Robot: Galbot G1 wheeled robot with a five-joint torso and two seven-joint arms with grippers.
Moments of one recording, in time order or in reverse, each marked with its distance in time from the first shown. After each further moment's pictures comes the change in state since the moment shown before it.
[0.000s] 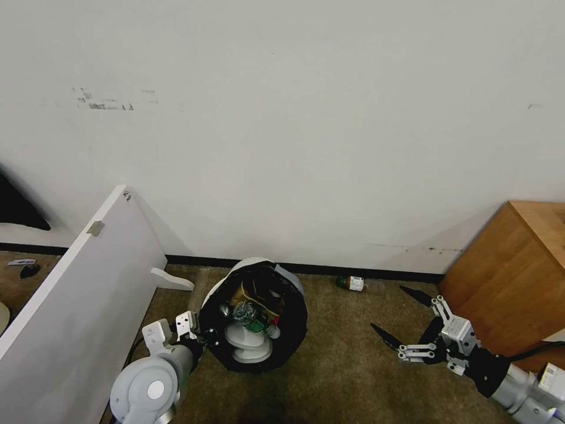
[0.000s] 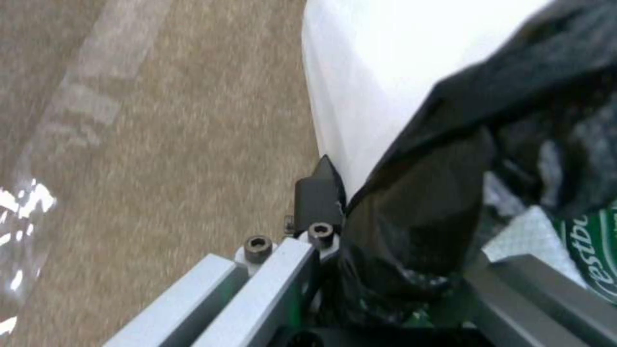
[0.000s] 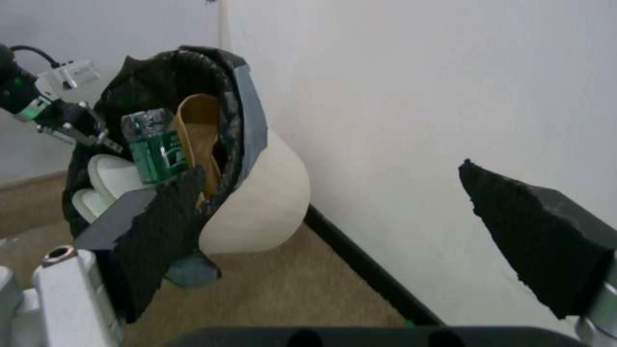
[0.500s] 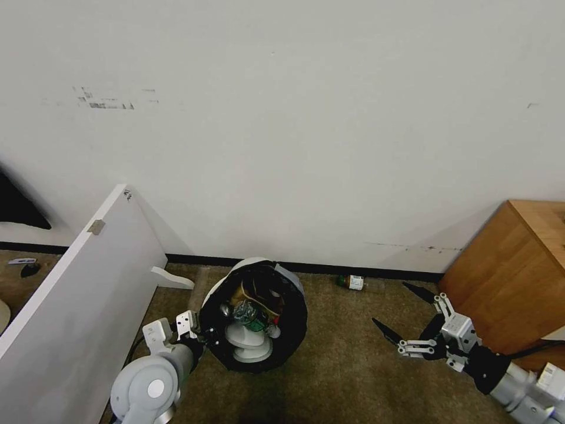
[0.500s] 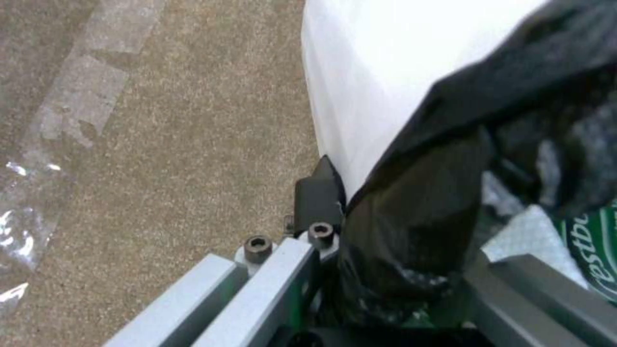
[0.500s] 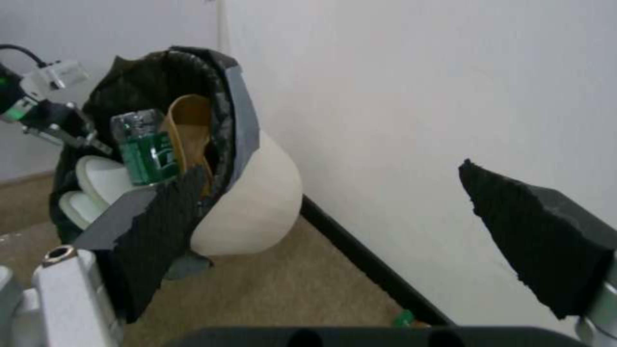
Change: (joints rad) left arm -0.003 0.002 0.005 0.002 -0.006 0.001 -0.007; right arm -0.003 -0.002 -0.003 0.004 -0.007 0.001 0.026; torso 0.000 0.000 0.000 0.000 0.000
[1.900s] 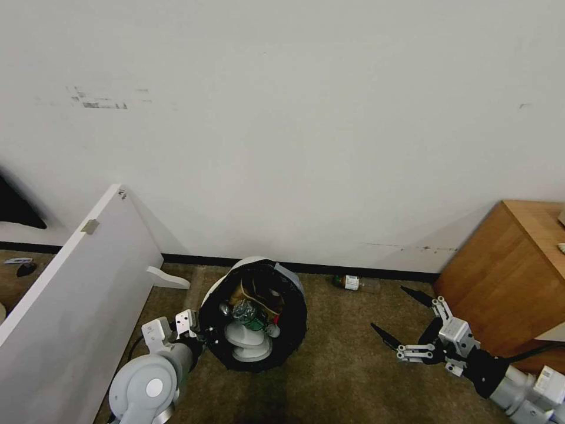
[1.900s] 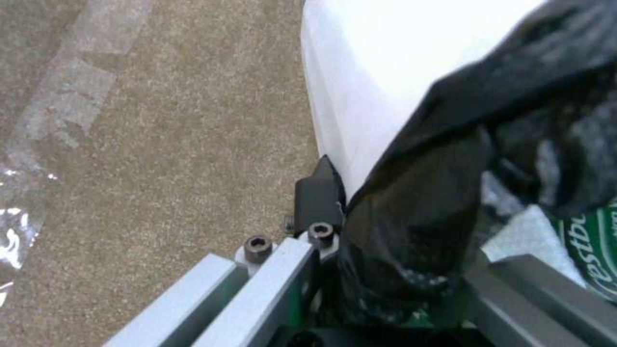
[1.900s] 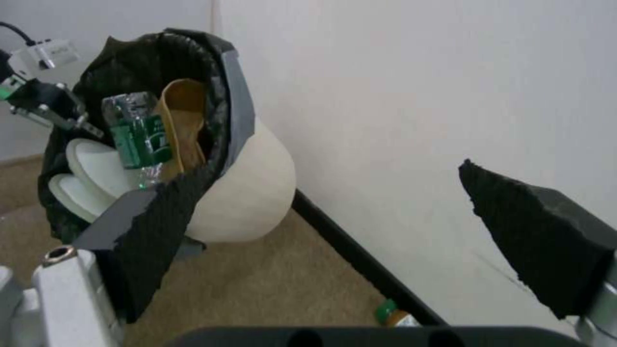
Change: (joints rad) left arm -0.008 0.015 -0.001 -0.010 -0.020 0.003 -0.013; right arm -0.013 -0.009 0.007 0.009 -0.031 0.006 0.027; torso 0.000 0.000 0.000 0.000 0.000
